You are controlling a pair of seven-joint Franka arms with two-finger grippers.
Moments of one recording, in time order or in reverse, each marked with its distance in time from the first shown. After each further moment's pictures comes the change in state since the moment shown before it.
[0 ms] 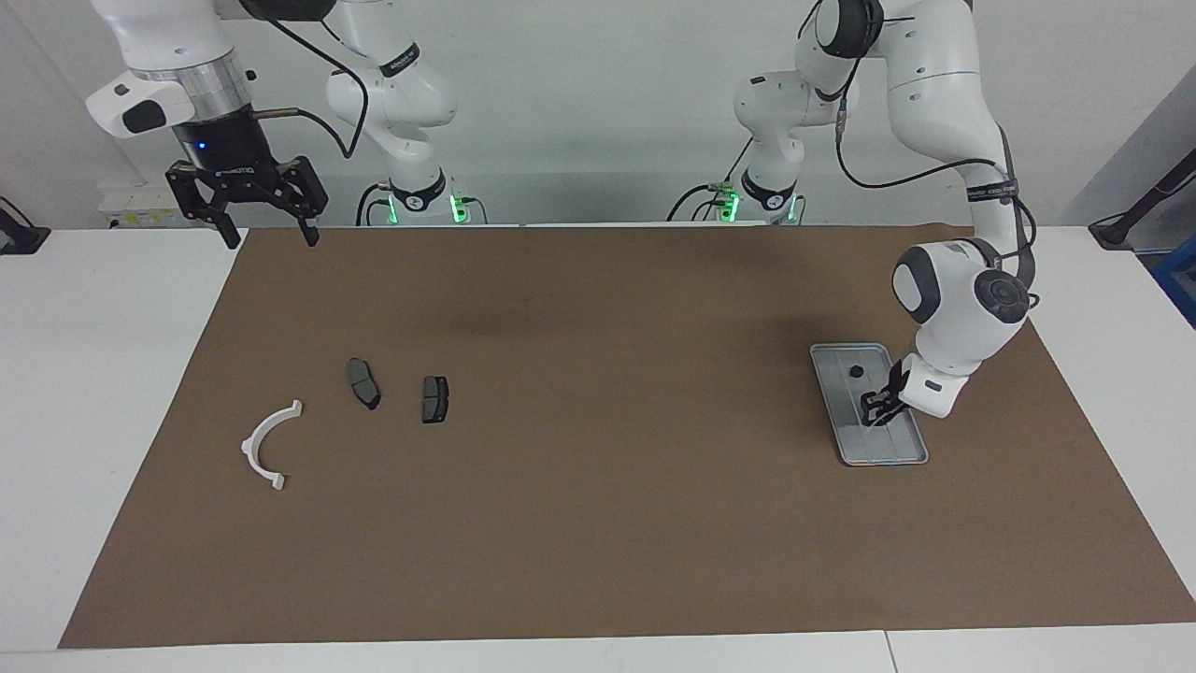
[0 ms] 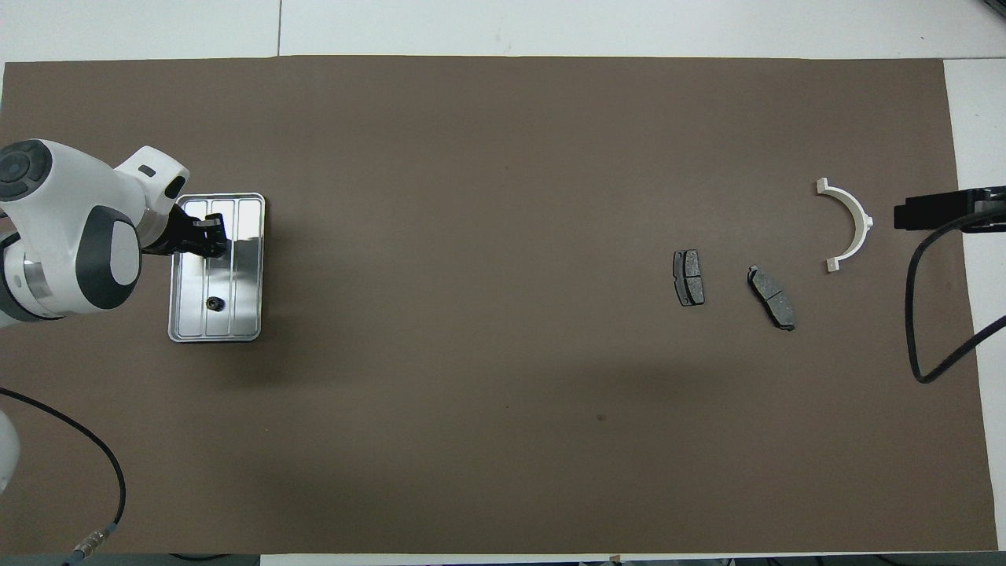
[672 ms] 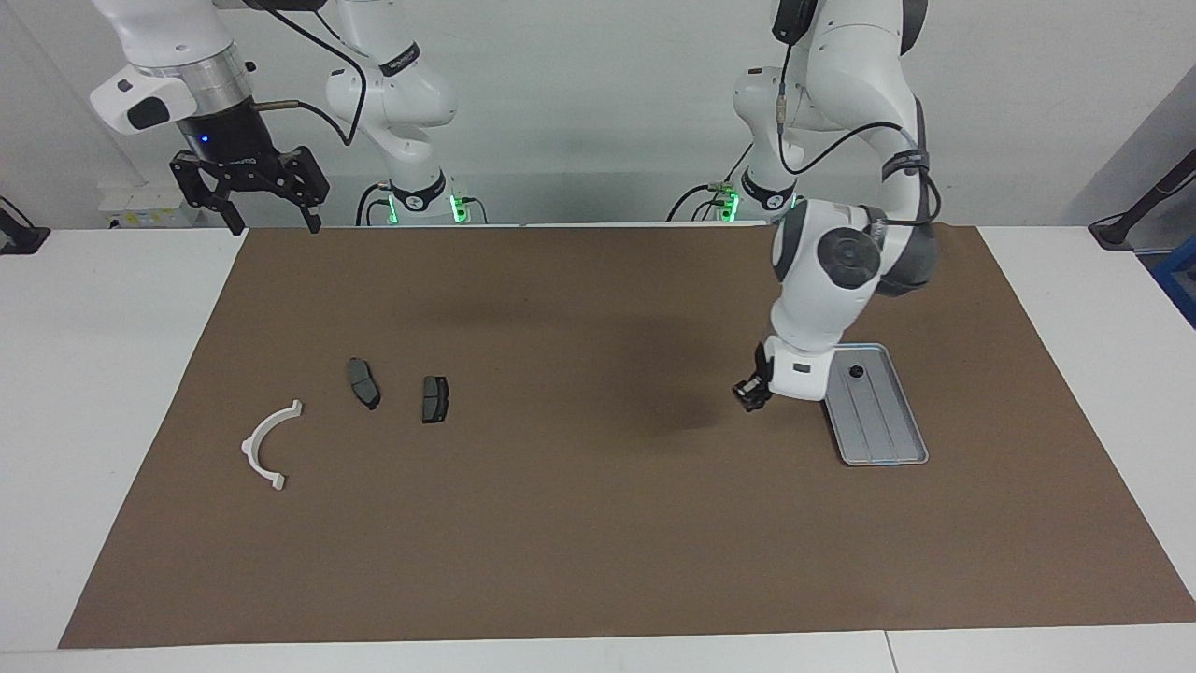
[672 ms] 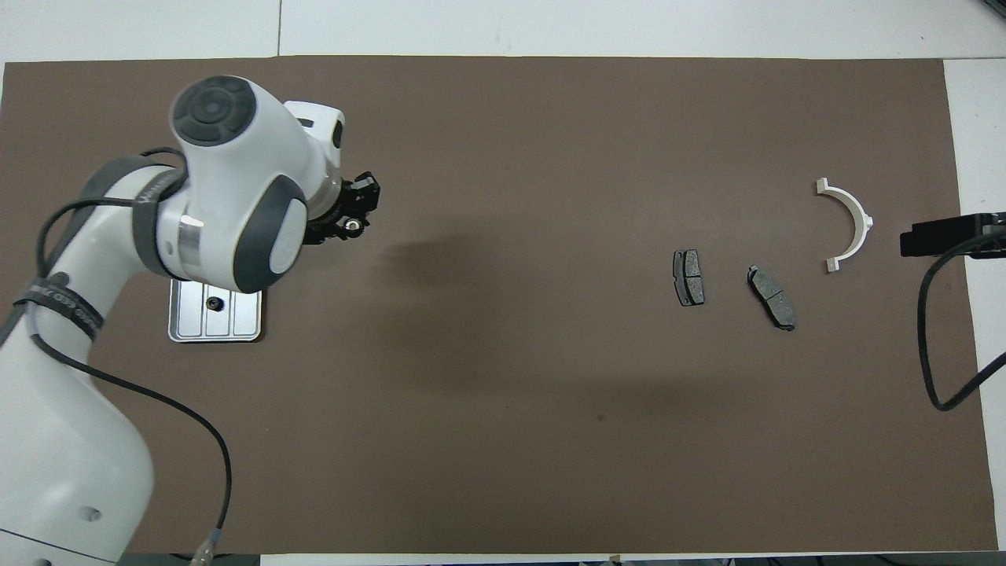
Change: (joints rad) left arm -0.411 -0.004 -0.022 0.217 -0.014 -0.182 -0.751; right arm -0.003 -0.016 -0.014 0.000 0.000 -0.104 0.000
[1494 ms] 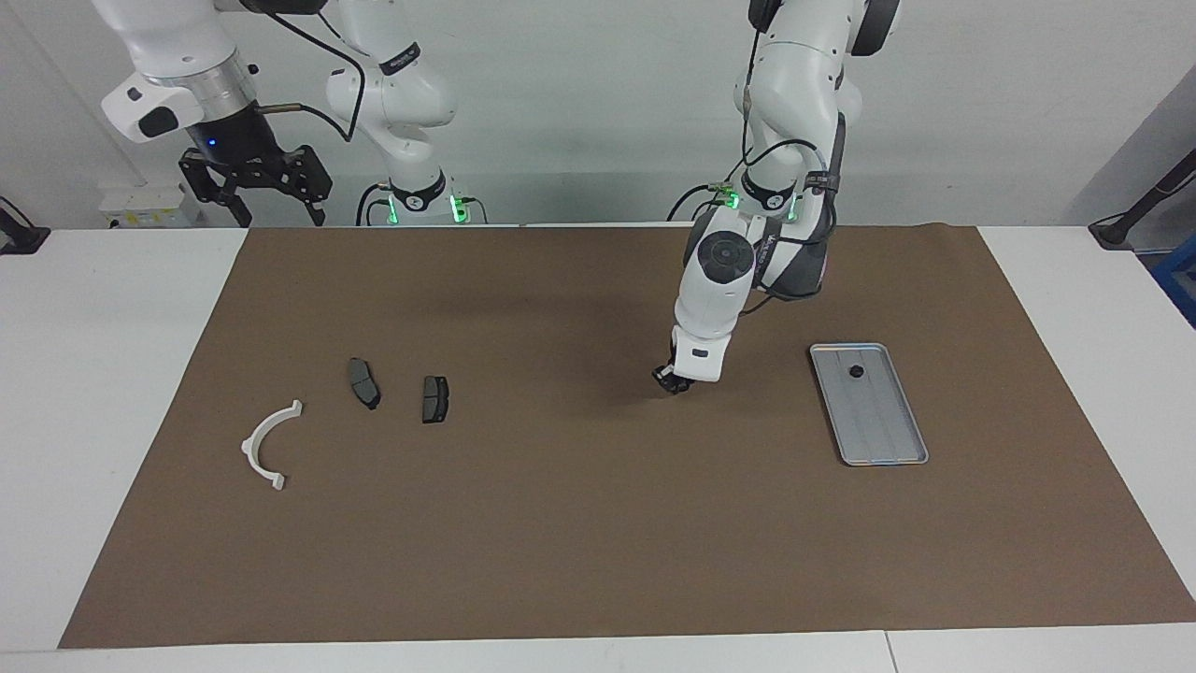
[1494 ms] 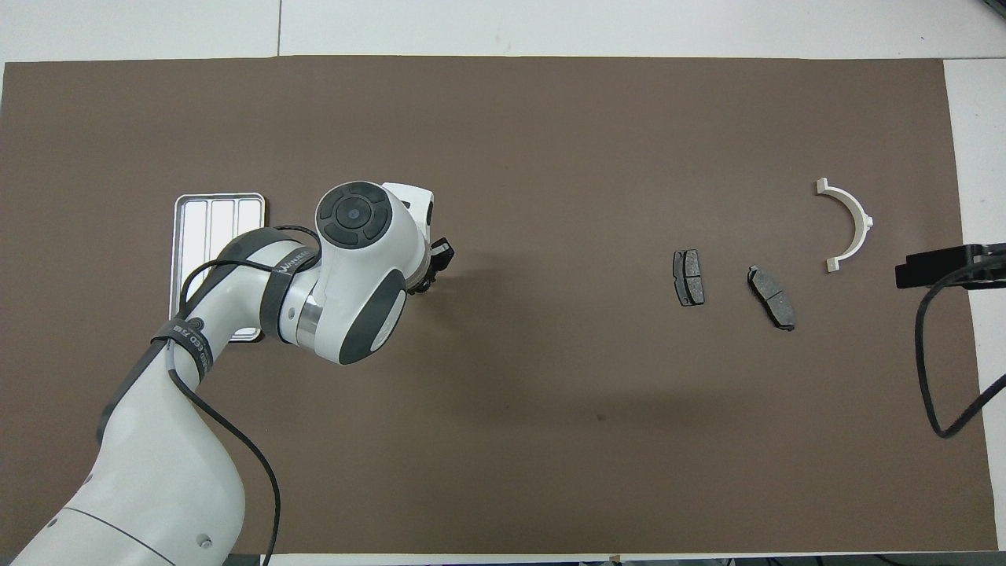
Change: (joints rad) left arm -0.122 -0.017 0.004 -0.242 0.000 0.213 -0.093; right arm 0.002 -0.039 0.006 -0.075 0.000 -0.037 0.000
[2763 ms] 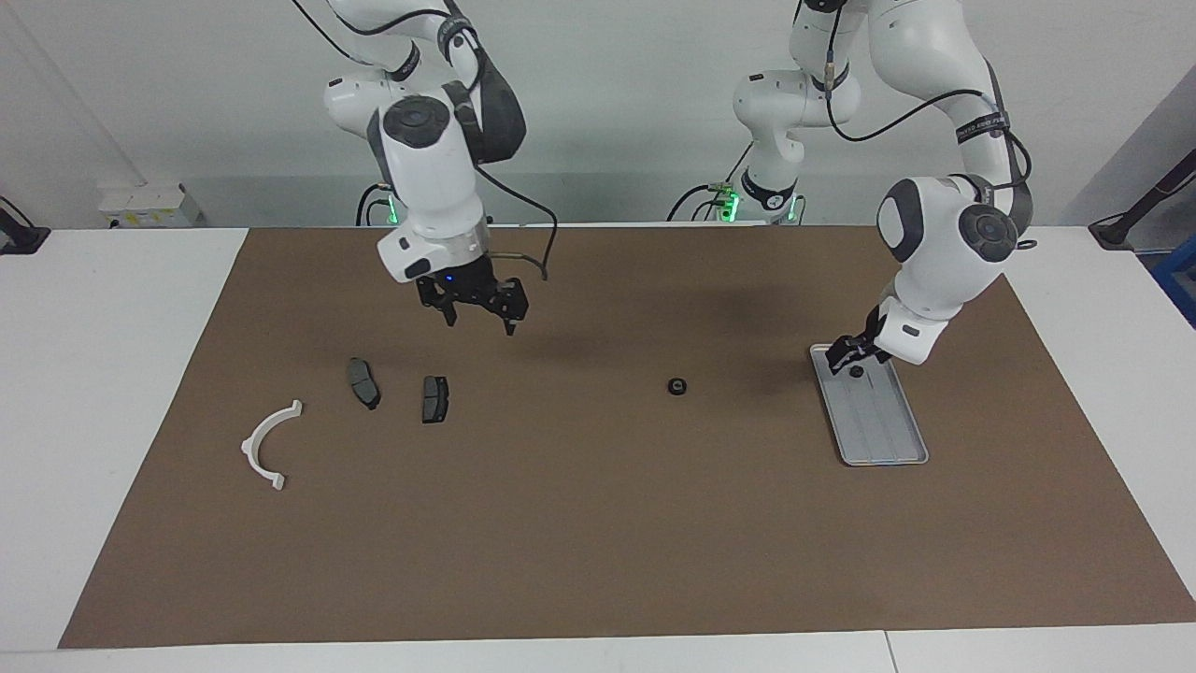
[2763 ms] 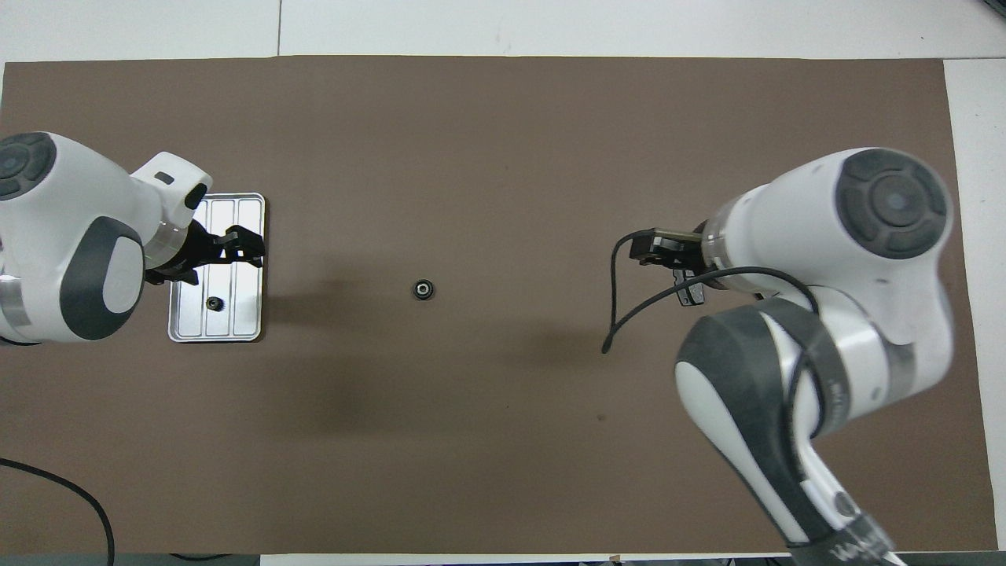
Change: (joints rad) left arm 0.464 -0.193 0.039 -0.090 0.003 -0.179 0.859; right arm 0.439 0.269 0.012 -0.199 0.002 0.531 0.709
